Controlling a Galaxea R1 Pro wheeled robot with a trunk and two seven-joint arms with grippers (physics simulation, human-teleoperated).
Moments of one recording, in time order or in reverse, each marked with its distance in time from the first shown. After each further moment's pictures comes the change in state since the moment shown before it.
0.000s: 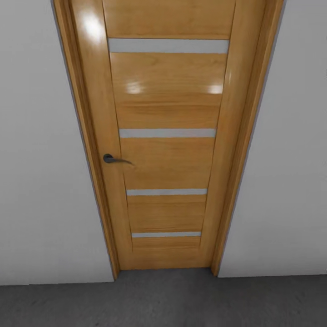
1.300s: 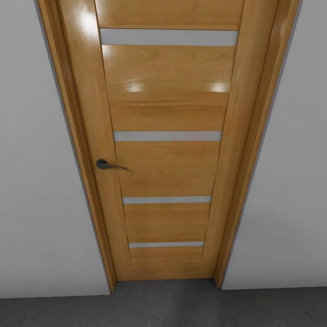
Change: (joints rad) left arm 0.000 0.004 0.012 0.004 0.078 -0.113 0.000; right arm 0.000 0.002 0.001 0.000 0.000 0.002 0.000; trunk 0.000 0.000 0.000
